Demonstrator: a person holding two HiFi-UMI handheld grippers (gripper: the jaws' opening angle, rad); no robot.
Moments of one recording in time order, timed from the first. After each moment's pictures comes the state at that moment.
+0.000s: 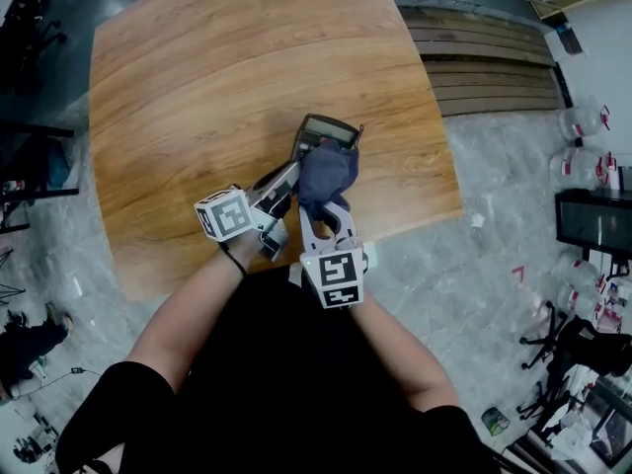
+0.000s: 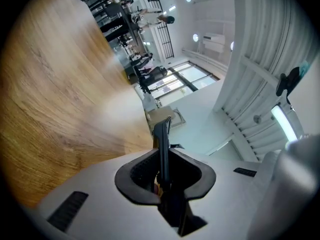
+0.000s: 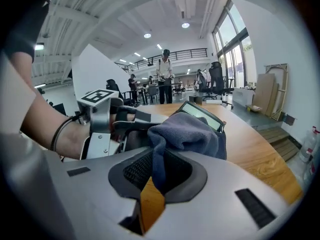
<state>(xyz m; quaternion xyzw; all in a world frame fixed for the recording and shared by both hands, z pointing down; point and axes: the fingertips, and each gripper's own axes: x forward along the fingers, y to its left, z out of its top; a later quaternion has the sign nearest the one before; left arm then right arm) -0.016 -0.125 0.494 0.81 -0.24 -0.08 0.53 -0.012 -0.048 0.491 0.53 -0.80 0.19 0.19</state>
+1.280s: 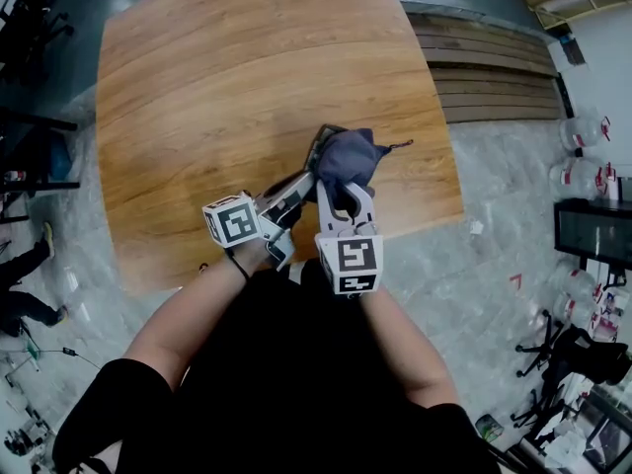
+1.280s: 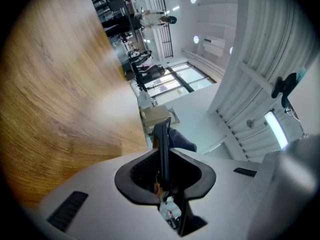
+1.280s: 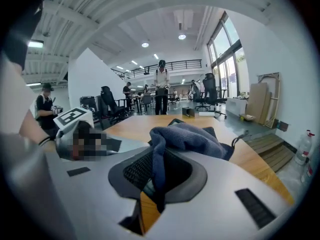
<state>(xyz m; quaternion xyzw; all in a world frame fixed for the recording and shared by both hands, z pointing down) -0.016 -0.103 0.477 0.81 -0.20 -0.10 0.54 0.010 -0.085 0.452 0.57 -0.79 0.15 0.16</state>
